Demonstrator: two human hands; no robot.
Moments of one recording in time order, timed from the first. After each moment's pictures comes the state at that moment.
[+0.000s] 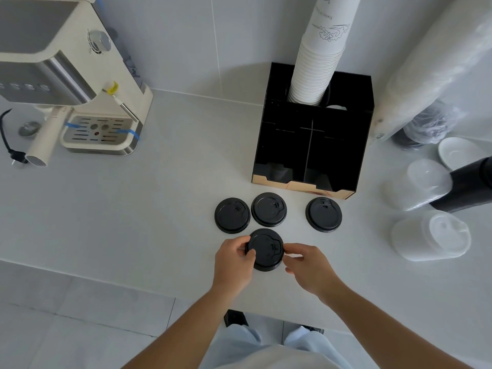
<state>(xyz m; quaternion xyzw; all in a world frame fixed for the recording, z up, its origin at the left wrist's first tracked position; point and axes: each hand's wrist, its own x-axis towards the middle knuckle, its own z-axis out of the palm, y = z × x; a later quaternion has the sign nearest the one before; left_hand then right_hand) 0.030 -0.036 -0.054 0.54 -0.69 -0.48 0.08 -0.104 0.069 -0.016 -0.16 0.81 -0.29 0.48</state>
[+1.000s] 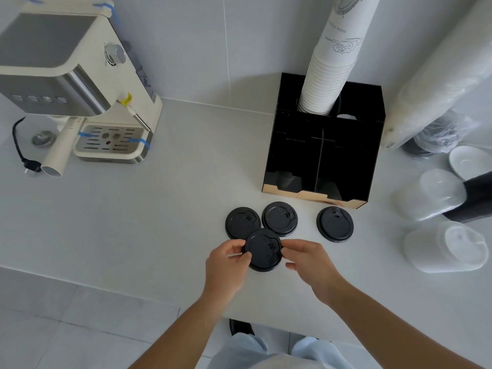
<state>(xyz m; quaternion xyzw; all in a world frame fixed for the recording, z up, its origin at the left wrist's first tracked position) 0.051 -0.063 -0.028 0.58 -0.59 -0.55 0.13 -0.098 0.035 -0.011 -0.08 0.76 -0.40 0.51</state>
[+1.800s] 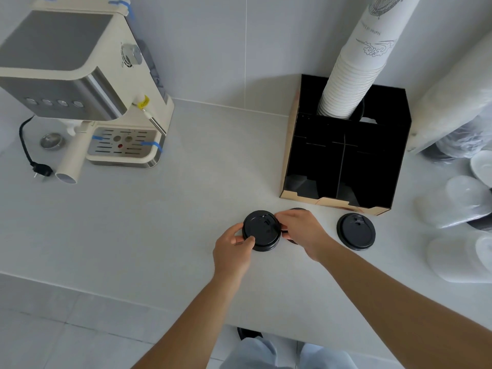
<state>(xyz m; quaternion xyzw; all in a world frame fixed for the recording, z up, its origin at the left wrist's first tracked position) 0.047 -0.119 -0.034 0.61 -0.50 -0.59 0.14 -0.107 -0.068 -0.018 -0.13 0.79 -0.35 0.50</state>
